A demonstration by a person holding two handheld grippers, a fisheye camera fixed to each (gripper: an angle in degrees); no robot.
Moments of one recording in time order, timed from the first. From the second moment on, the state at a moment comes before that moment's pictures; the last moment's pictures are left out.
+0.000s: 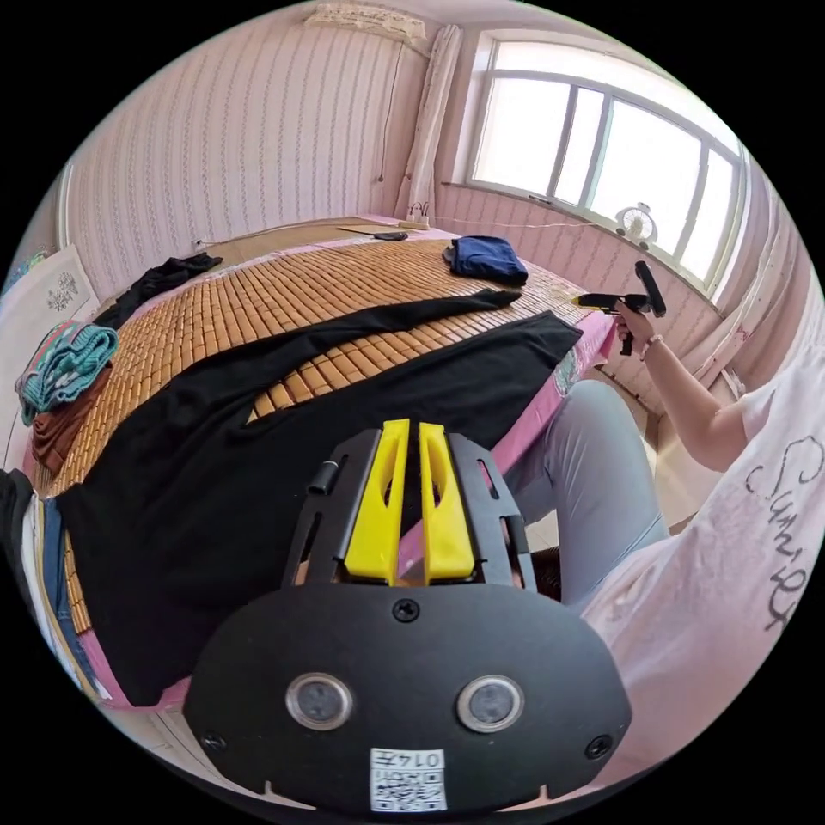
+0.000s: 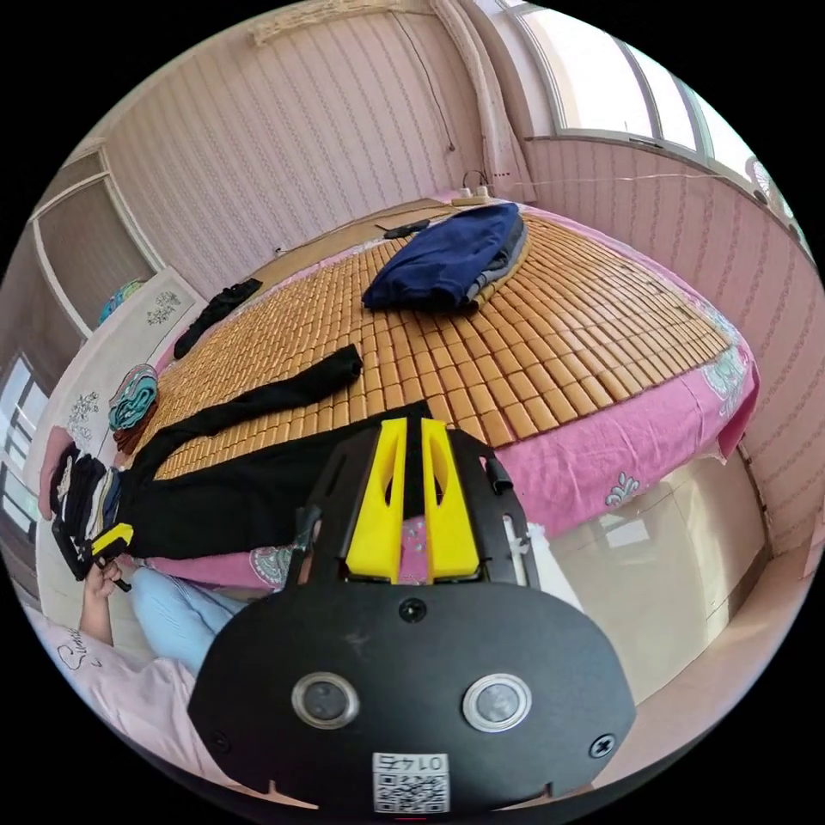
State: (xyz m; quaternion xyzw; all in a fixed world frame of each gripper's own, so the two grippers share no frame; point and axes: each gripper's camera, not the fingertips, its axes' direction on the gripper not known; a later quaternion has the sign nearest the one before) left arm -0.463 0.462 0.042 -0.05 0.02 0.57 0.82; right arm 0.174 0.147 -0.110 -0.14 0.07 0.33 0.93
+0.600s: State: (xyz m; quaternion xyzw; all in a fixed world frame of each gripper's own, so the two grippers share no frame) left arm -0.369 0.355 0.219 -0.04 -0.18 0.63 0.75; right arm 0.226 0.067 -0.060 -0.05 -0.12 0.29 0.95
